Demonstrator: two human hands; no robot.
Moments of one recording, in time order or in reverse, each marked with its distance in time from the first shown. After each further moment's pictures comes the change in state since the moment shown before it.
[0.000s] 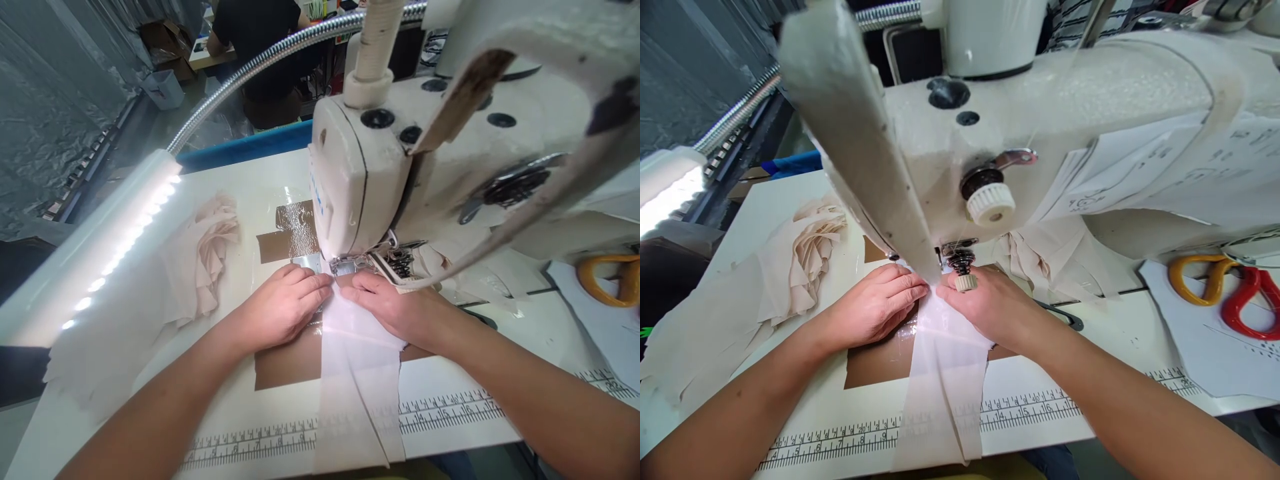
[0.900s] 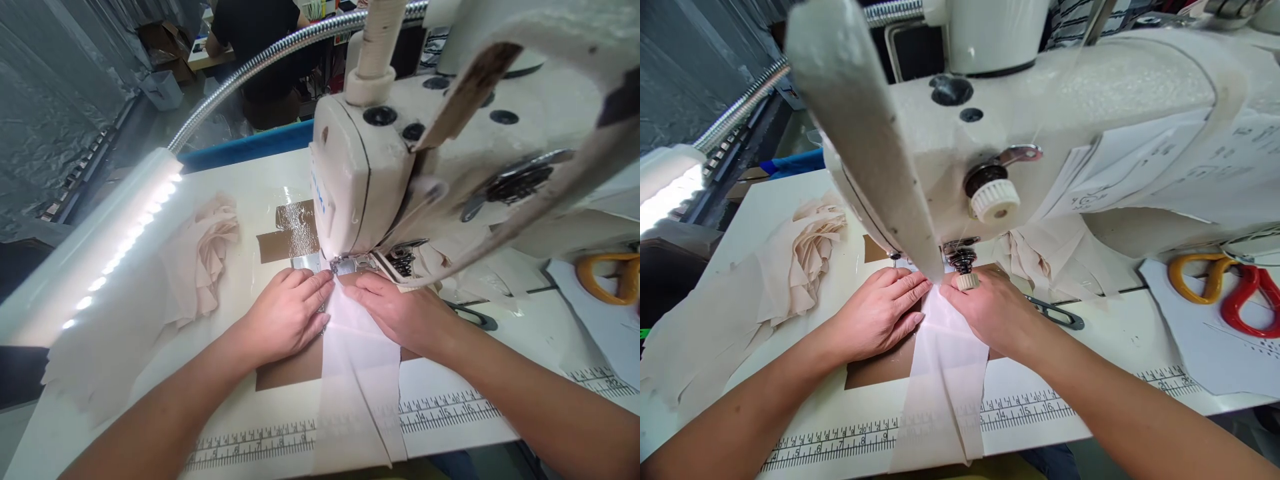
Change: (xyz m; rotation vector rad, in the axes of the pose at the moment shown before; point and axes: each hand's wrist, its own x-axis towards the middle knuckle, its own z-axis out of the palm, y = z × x) left_hand 0.001 0.015 0.002 0.029 0.006 -0.117; right_hand -0.005 -0.001 0.004 -0.228 0.090 -0.147
